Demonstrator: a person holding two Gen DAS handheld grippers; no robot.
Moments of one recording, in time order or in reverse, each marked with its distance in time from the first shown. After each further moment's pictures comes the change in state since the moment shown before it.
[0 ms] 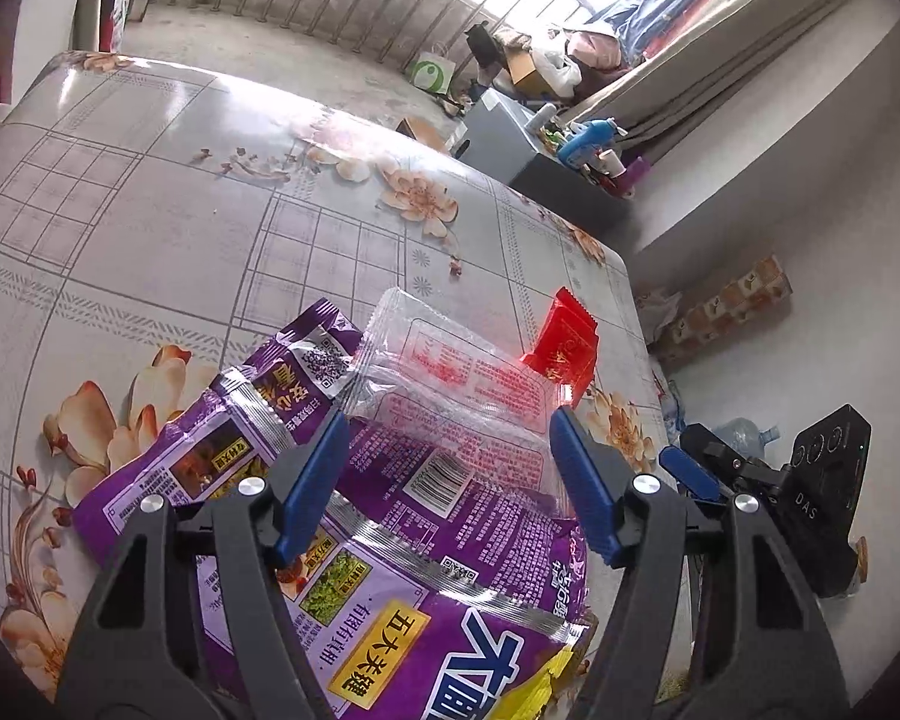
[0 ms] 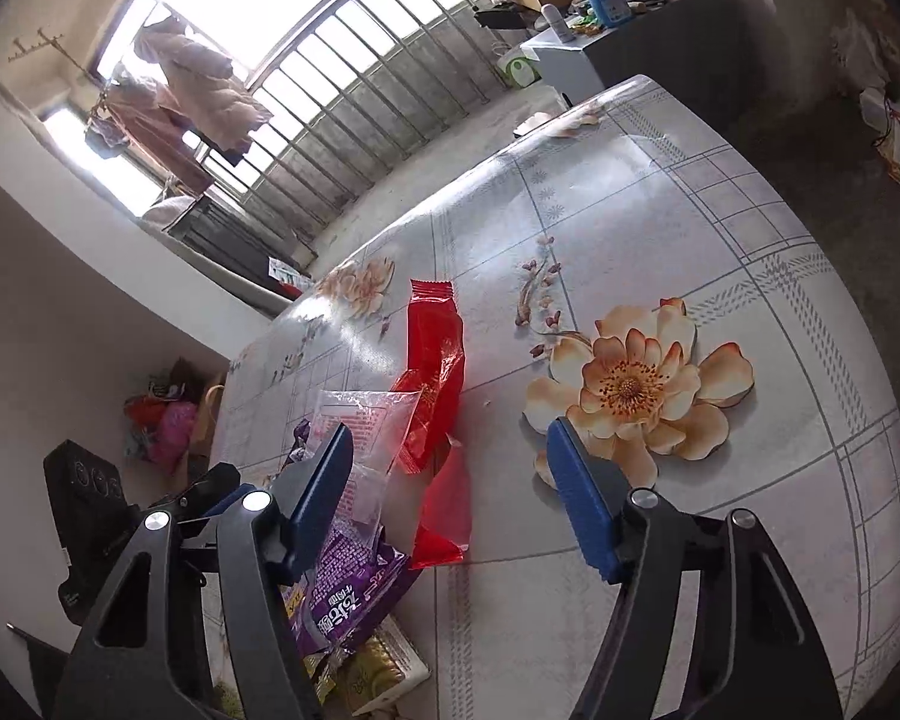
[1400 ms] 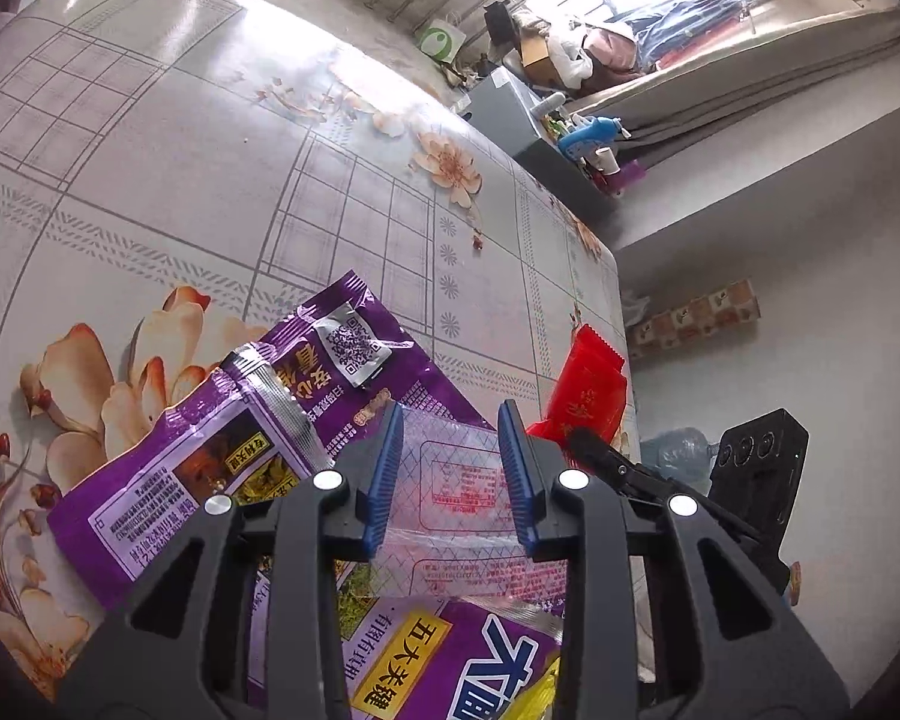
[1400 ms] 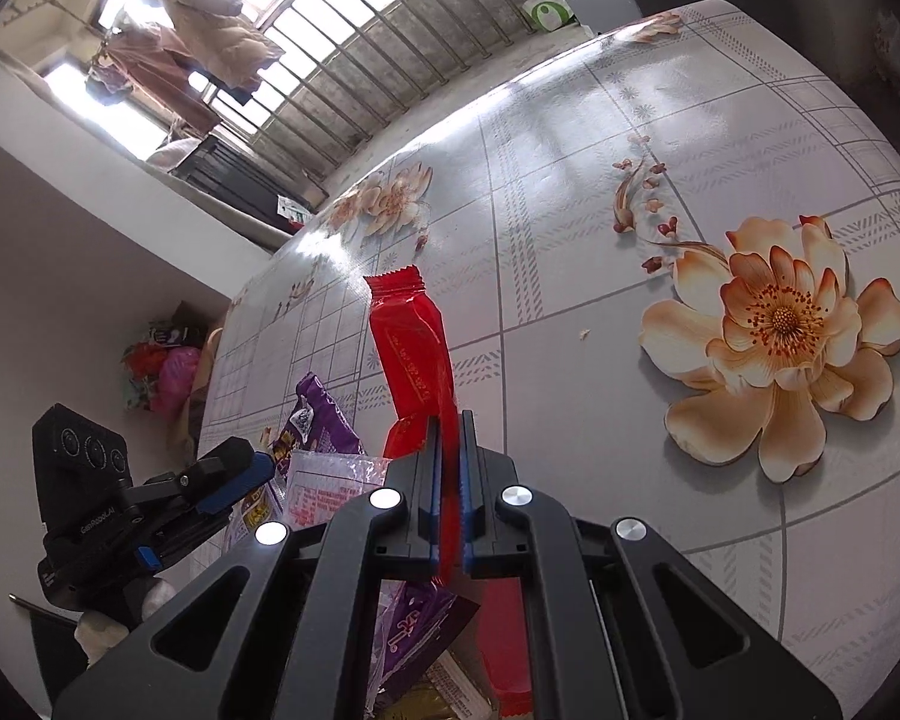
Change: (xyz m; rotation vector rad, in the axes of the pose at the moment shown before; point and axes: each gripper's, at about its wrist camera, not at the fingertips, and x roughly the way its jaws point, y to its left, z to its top) left arm 0.014 0.041 0.001 -0.158 0.093 -0.119; right arm 0.056 0.037 -0.022 -0.029 0.139 0.023
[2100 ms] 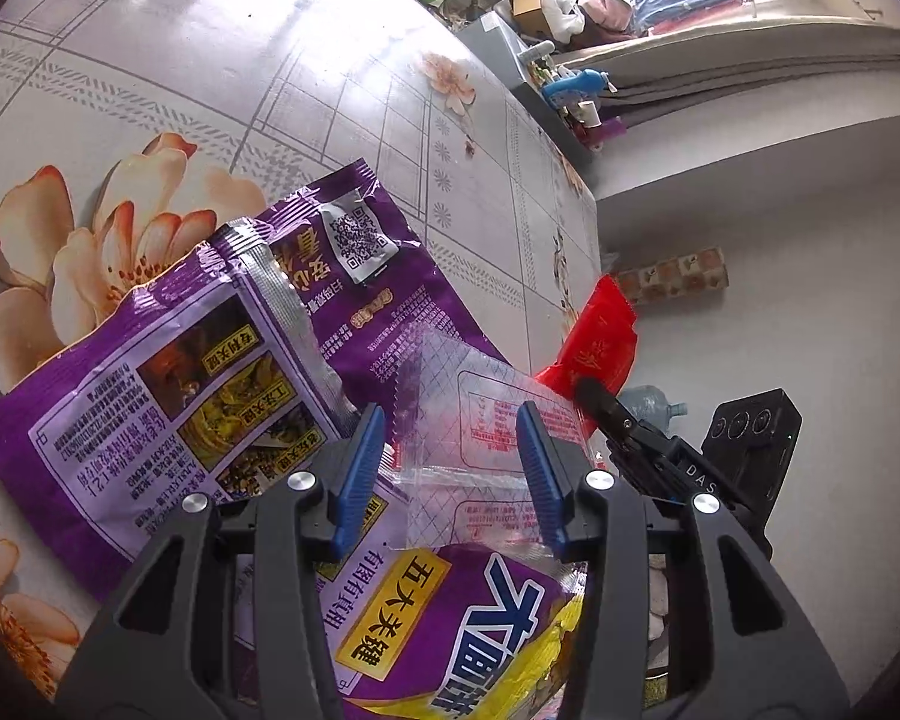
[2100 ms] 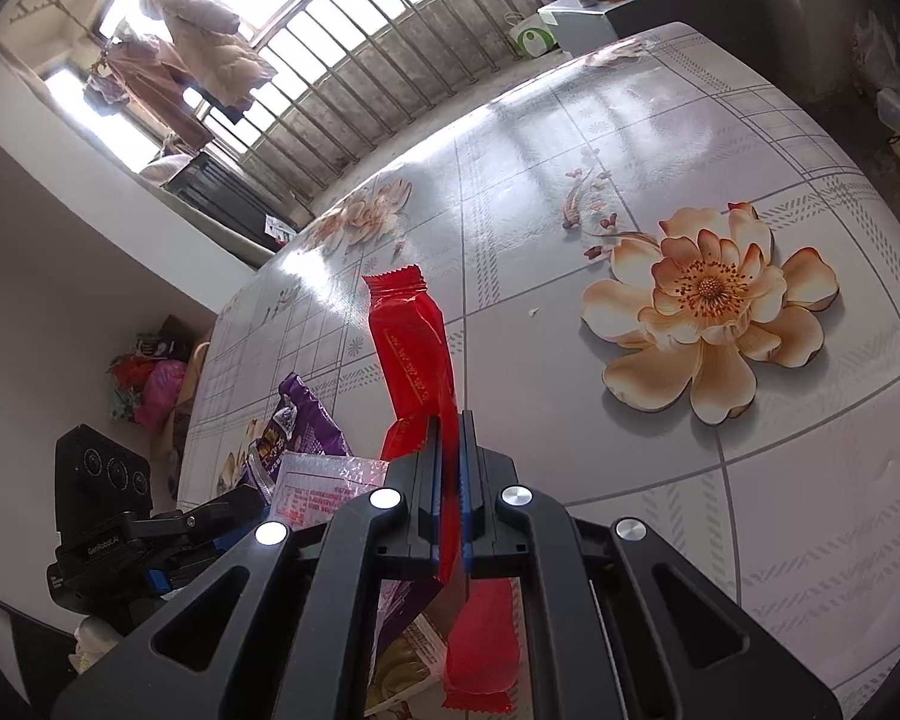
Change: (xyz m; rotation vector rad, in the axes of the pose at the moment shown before) left arm 0.020 0.010 -0.029 -0.037 0.142 -0.118; right arm -0.021 -0.015 -0.016 -0.011 -0.072 -0.048
